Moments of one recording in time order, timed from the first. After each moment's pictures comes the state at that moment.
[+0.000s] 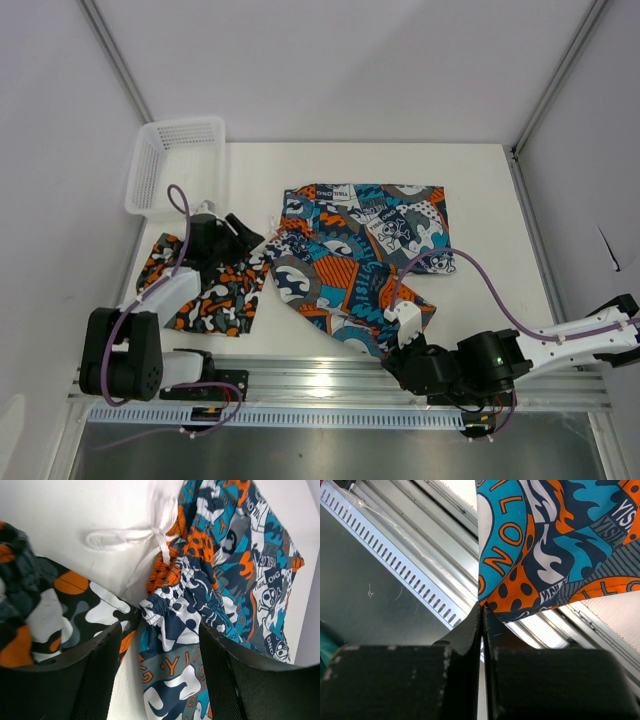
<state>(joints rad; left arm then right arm) -0.09 1.25 0.57 0.05 0.19 -0.77 1.79 0.75 0.73 -0.88 0.59 0.98</state>
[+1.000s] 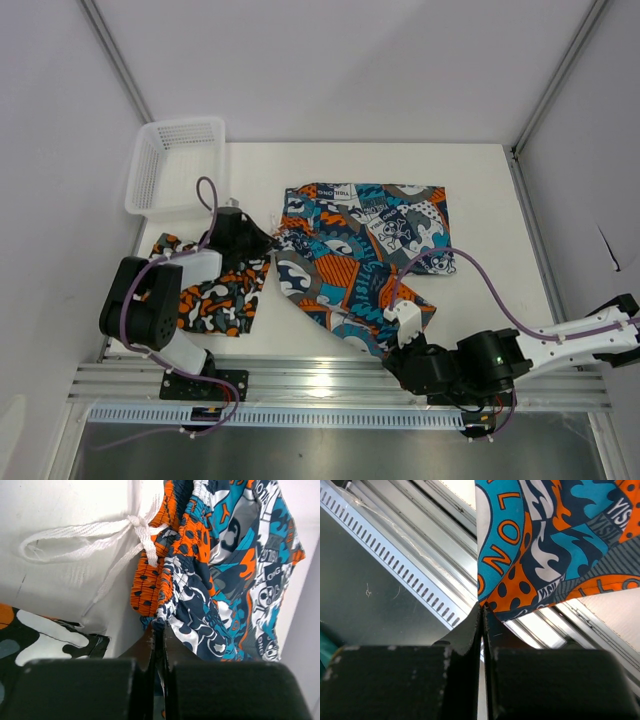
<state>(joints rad) -0.21 1.56 0.66 0.22 0.21 -0.91 1.79 0.76 0.74 -0.89 0.59 0.98</state>
